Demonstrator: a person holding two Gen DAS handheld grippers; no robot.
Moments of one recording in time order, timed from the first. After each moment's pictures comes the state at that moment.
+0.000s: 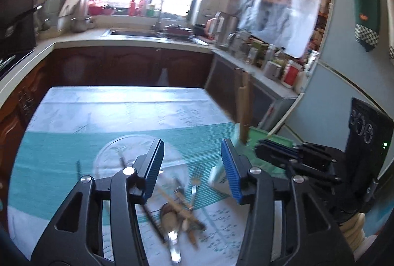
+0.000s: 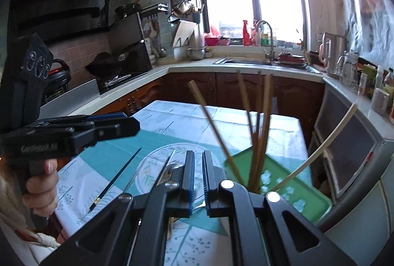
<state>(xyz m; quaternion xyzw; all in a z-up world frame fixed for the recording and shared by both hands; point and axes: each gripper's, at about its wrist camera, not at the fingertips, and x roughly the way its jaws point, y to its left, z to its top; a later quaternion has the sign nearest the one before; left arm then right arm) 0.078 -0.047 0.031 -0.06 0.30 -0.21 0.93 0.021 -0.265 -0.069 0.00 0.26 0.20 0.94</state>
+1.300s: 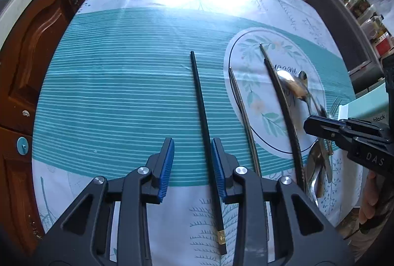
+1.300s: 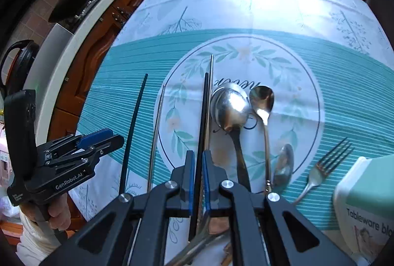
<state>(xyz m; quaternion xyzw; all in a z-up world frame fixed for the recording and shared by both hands) 0.180 0.106 -0.135 -0.05 0.60 -0.04 0.80 0.163 -0.145 -0.191 0.08 0.61 0.22 0.76</state>
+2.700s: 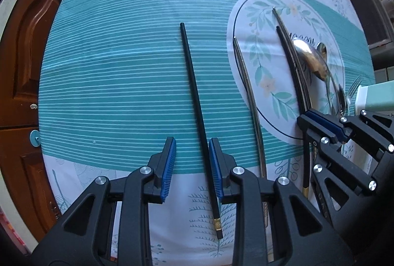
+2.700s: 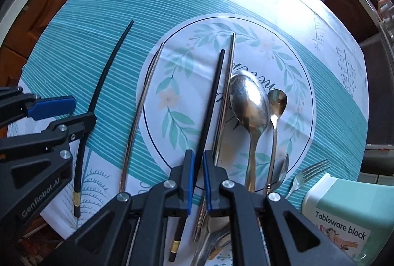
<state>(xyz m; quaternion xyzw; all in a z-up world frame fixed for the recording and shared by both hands) 0.212 0.072 -0.149 0.00 0.70 -0.01 0.71 0.161 -0.038 -0.211 -0.17 0.66 0.13 0.72</state>
